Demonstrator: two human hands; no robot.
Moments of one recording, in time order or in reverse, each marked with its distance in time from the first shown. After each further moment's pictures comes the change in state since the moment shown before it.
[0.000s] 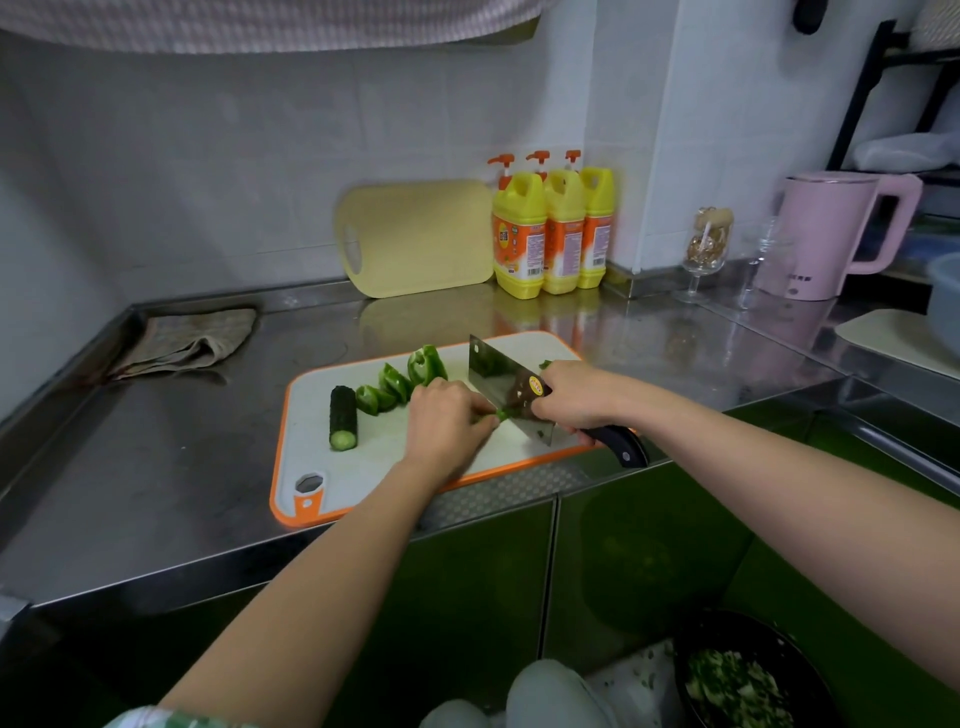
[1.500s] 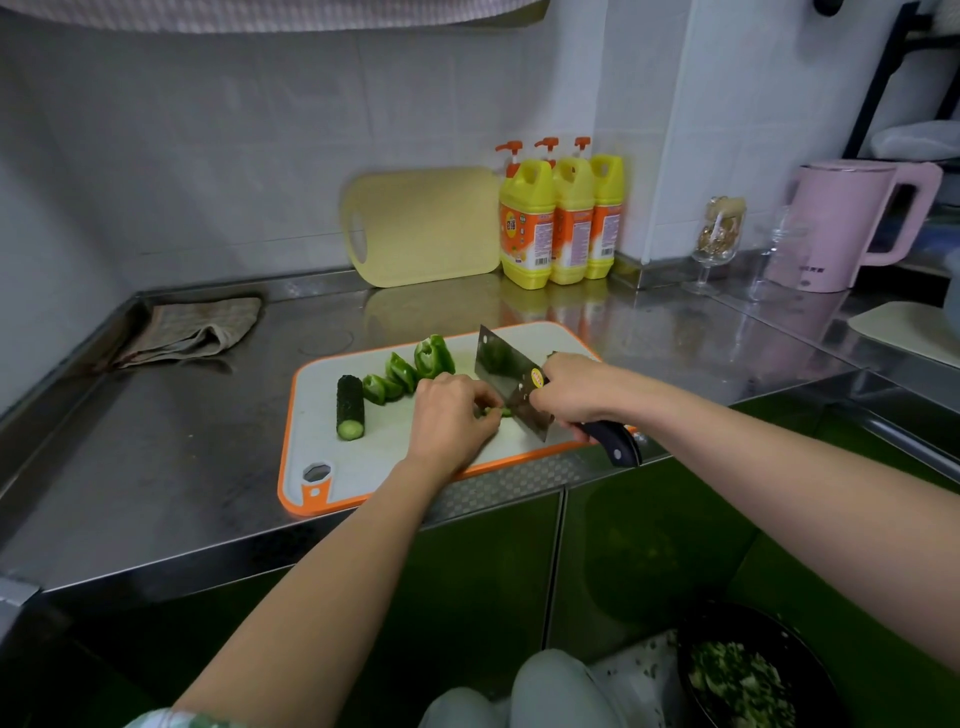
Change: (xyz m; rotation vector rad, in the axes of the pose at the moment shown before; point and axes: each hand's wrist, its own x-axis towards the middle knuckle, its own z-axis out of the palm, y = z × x) left_hand -0.007 -0.001 -0.001 -0.145 0.026 -0.036; right_hand -0.001 -0.013 0.006 0.001 -0.008 0.082
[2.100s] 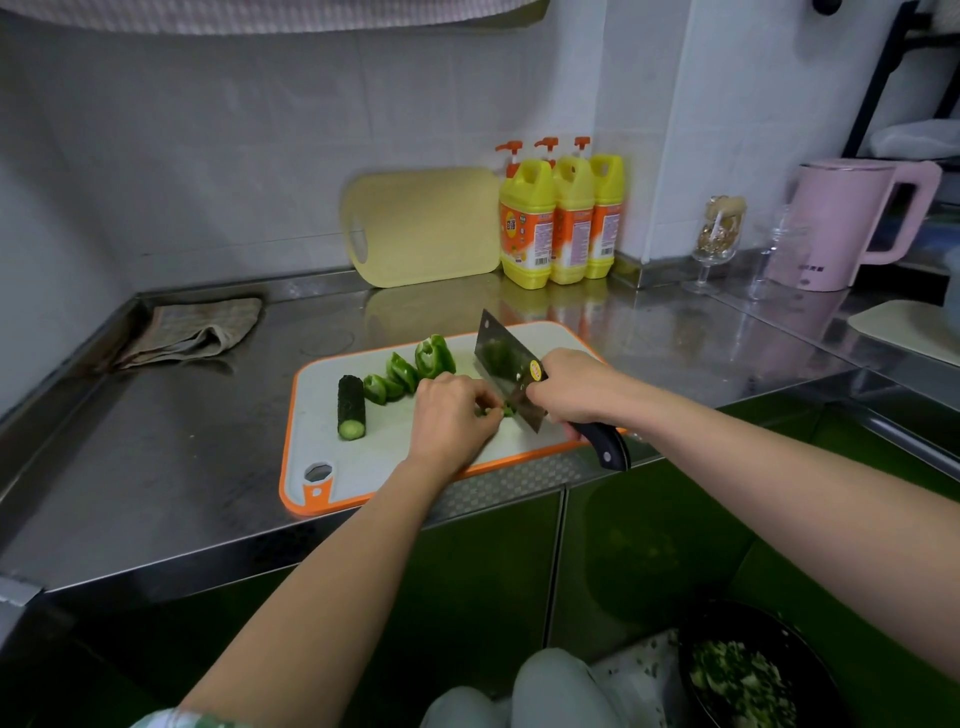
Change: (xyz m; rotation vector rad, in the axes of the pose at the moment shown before) left_hand 0.000 -0.001 0.002 -0.004 0.031 0.008; right_hand -0.001 -0.003 0.005 0.071 0.071 -0.001
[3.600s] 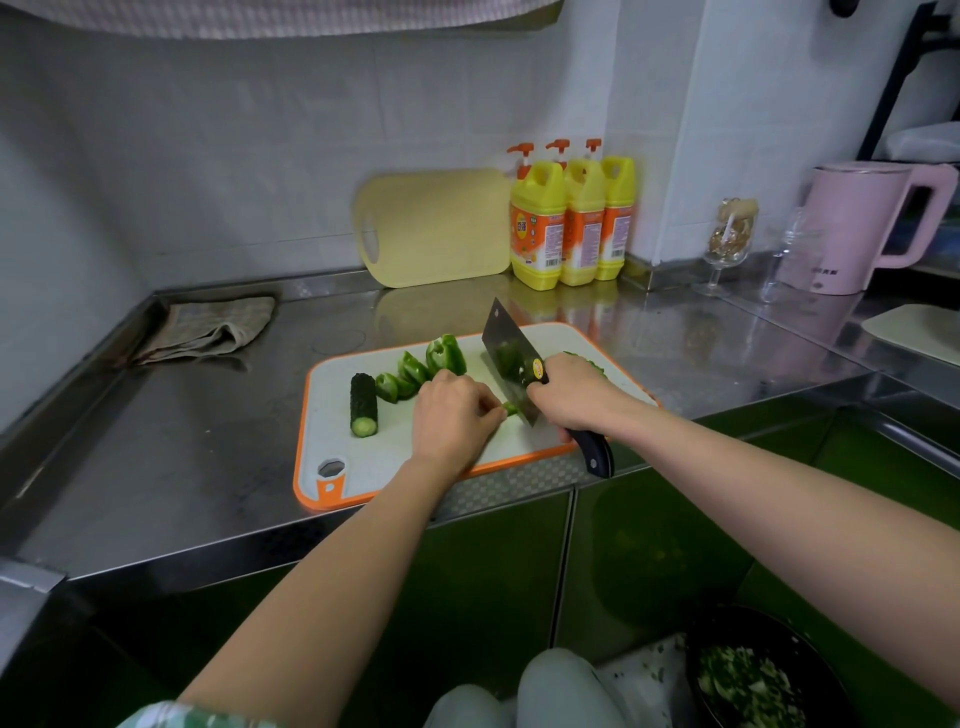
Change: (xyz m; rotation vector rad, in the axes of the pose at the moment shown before) left_hand -0.006 -0.001 -0.009 0.076 0.006 -0.053; right_hand 0.006 -0.005 0.015 0.038 0.081 -0.024
